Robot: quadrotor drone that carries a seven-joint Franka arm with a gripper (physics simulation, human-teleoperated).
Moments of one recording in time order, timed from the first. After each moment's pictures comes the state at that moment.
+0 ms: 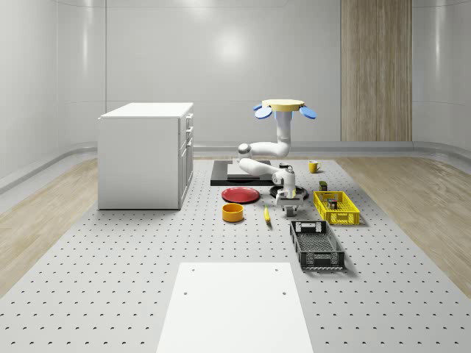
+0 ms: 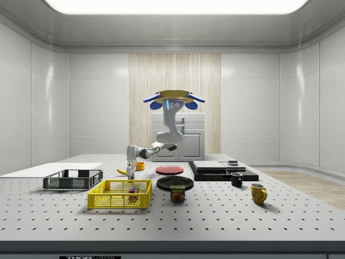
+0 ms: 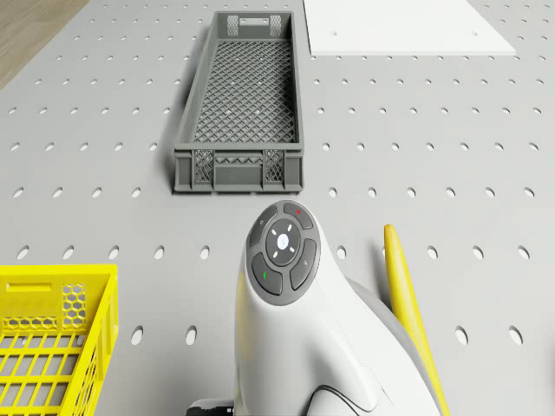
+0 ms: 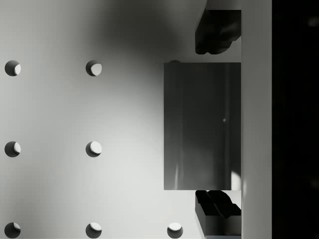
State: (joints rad) arm -1.32 -1.48 1.12 -2.66 -2.01 1.70 1.68
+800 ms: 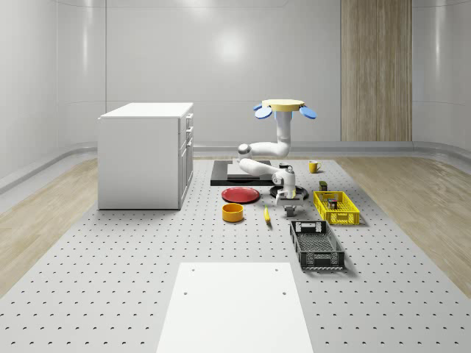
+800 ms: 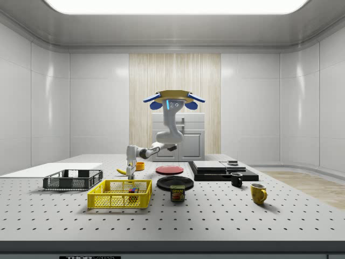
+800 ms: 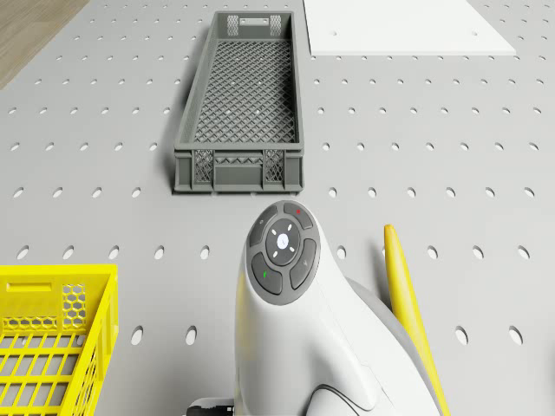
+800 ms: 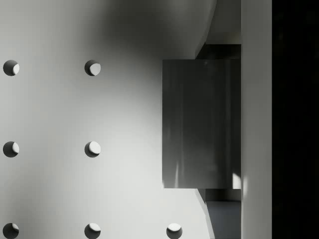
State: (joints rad) arm -1.32 -1.48 1.12 -2.66 -2.02 1.69 1.67
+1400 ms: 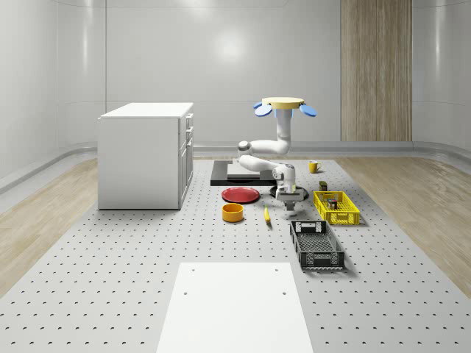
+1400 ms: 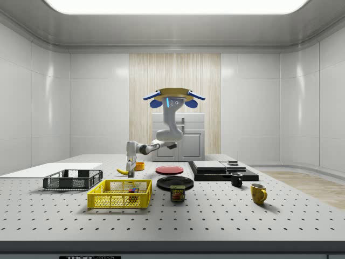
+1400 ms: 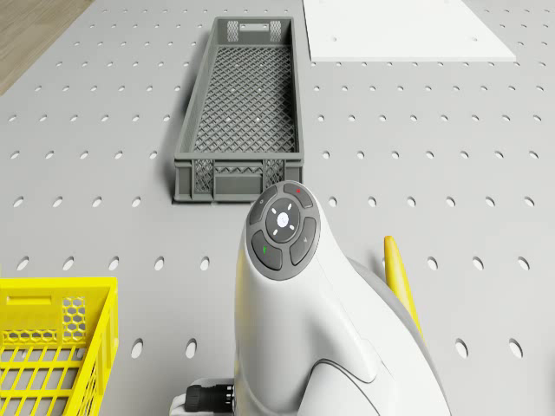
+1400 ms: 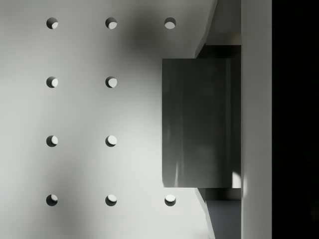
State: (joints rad) arm -1.31 -1.48 1.18 -2.69 -1.96 1.65 1.67
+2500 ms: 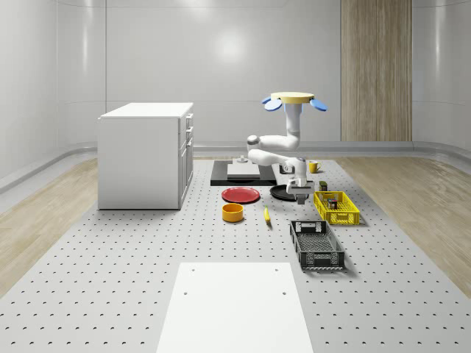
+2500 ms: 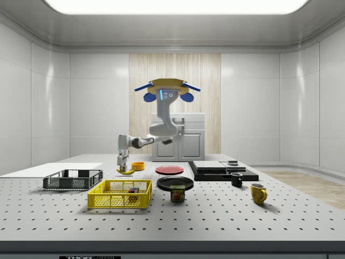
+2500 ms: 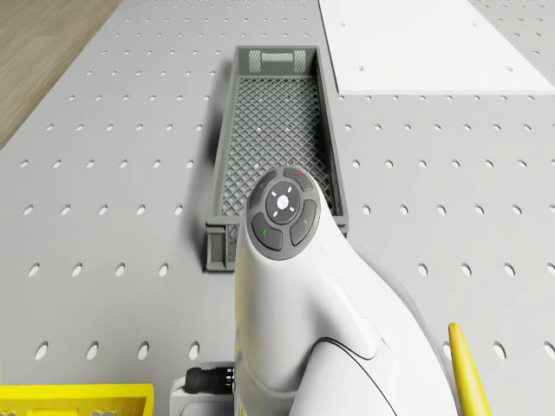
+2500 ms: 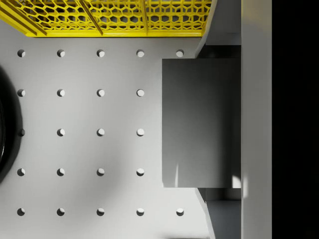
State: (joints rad) arm -1.30 -1.49 1.22 -2.70 -1.92 1.65 1.68
